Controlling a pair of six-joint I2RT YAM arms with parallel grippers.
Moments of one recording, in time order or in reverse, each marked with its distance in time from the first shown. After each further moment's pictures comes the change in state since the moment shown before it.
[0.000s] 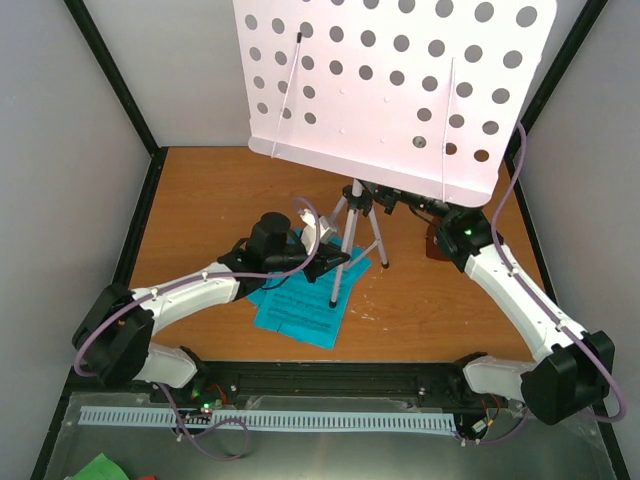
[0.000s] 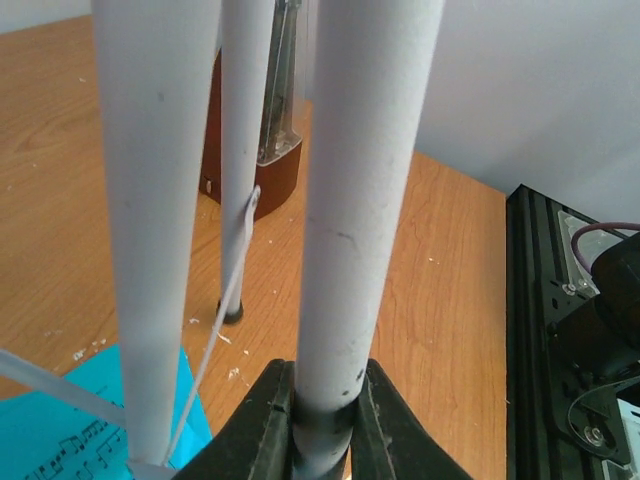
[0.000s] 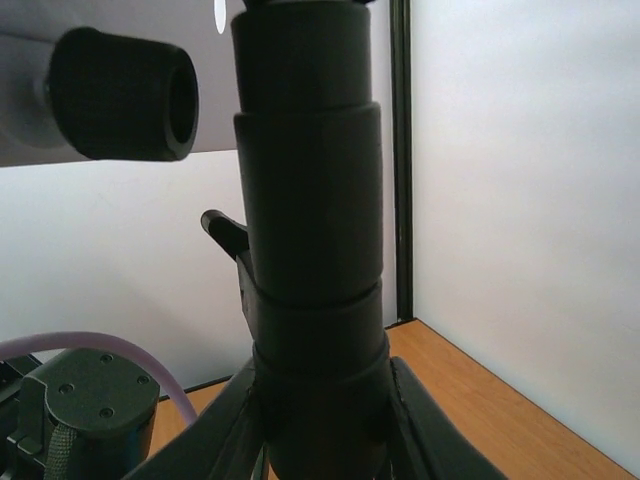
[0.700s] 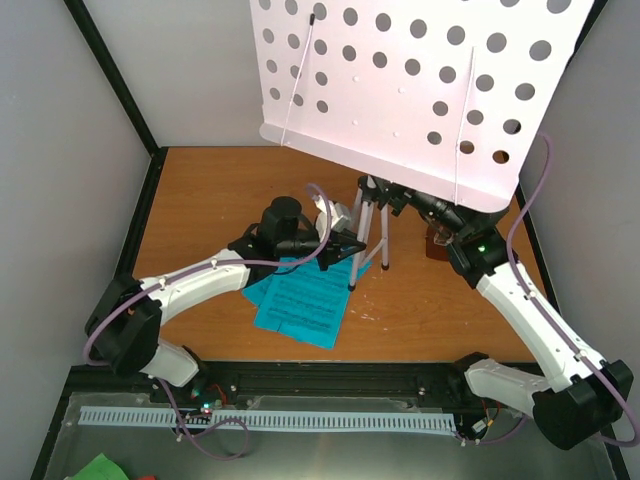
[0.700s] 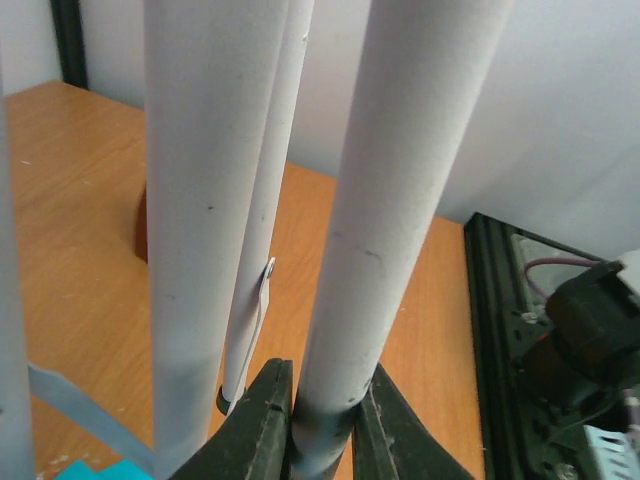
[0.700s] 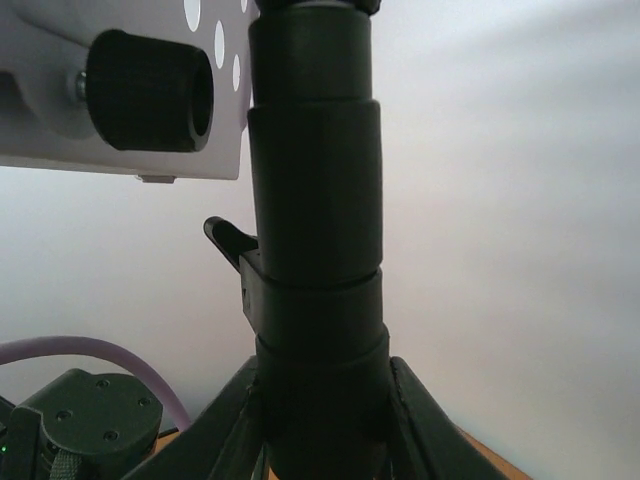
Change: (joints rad) left arm -0.022 0.079 0.175 -0.007 0.061 0.048; right arm 0.035 -0.129 -0.038 -0.016 0.183 -0.031
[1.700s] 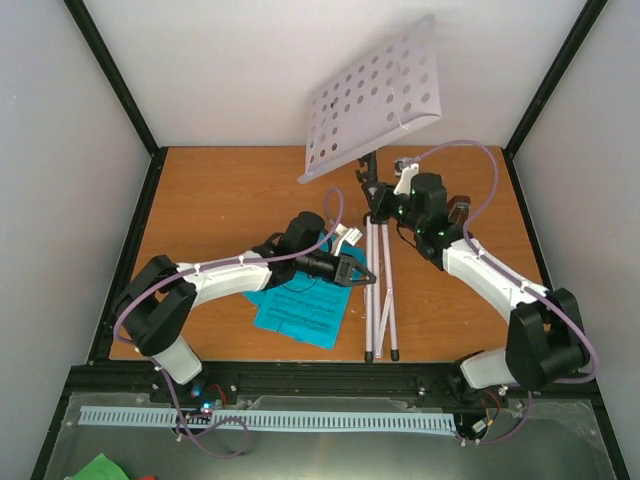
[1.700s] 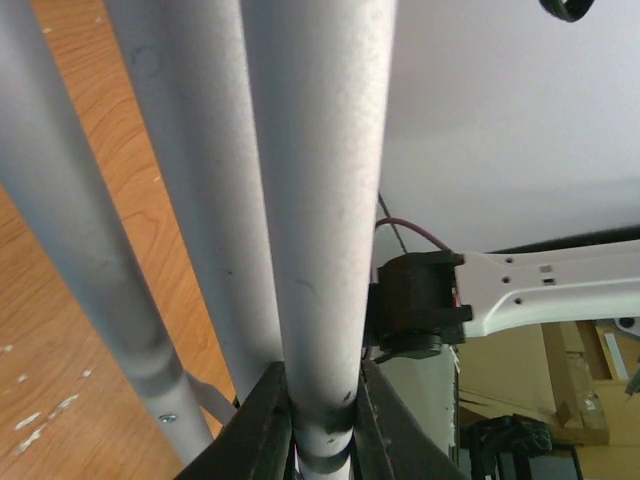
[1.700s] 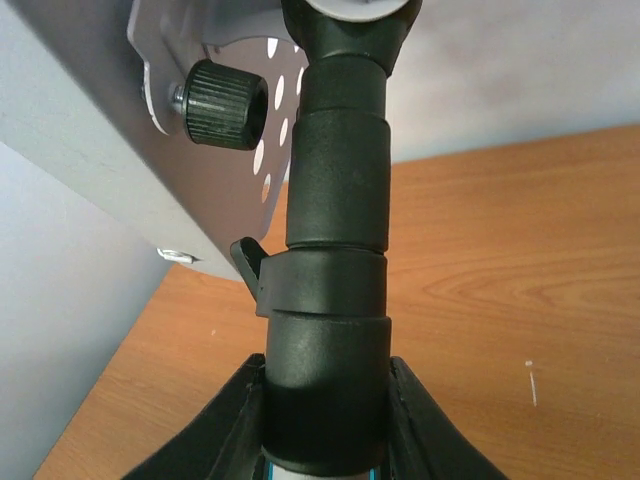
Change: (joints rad) left arm -0.056 0.161 -0.005 -0.022 0.232 -0.661; right arm -0.021 0.270 -0.098 -0.159 0.357 0.359
